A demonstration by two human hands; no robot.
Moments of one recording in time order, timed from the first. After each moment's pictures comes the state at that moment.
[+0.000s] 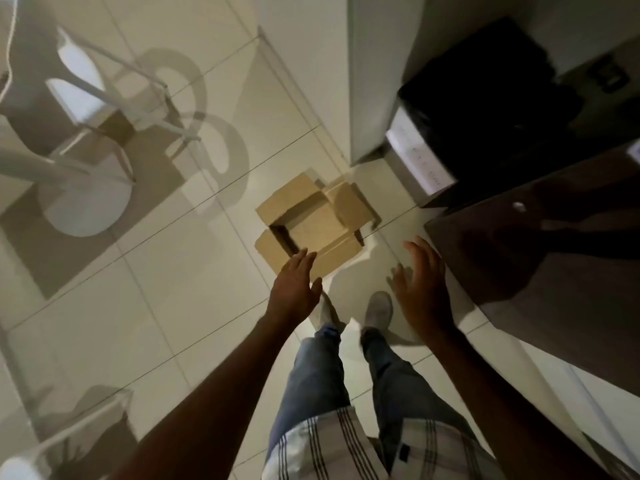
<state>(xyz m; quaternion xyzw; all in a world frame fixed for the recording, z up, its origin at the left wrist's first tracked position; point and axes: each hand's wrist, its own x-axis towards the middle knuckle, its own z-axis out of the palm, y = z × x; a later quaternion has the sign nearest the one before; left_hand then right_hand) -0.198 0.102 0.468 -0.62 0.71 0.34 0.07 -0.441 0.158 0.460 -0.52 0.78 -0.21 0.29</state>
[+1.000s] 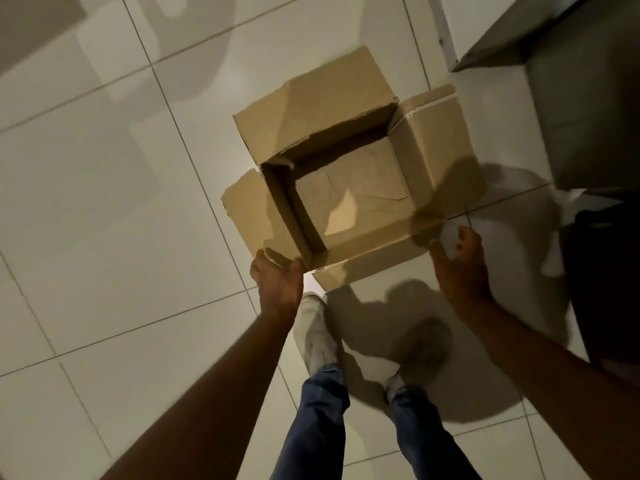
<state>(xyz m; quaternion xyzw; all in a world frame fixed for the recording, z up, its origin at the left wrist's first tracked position) -0.064 0.066 -0.071 -0.87 0.19 0.45 -0.09 -0.344 0.043 -0.067 -0.33 0.83 -0.09 0.44</state>
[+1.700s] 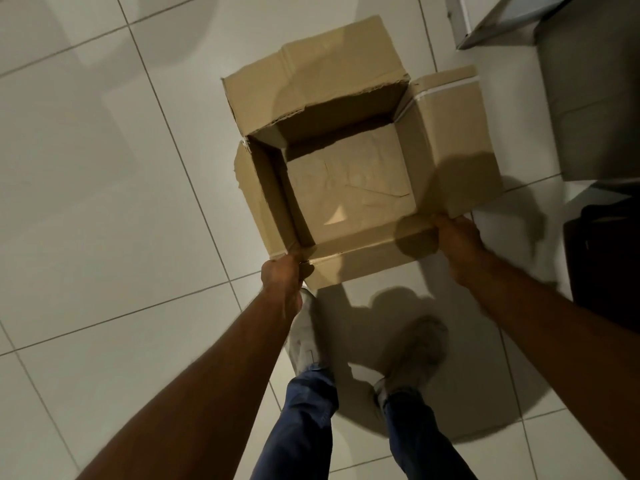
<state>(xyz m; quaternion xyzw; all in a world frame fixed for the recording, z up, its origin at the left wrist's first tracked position) -0.083 0.070 -0.116 -0.78 -0.16 0.56 -0.22 -0.354 0.012 -0.139 -0.18 0.84 -0.11 0.50</state>
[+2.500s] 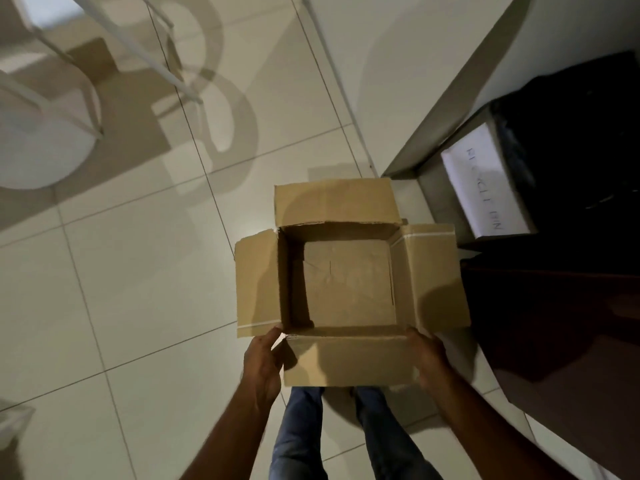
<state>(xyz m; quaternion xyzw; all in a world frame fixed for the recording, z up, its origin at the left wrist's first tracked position) -0.065 0.137 0.234 -0.71 -0.15 0.61 -0.32 -0.364 0.130 0.211 0.02 0.84 -0.12 0.53</state>
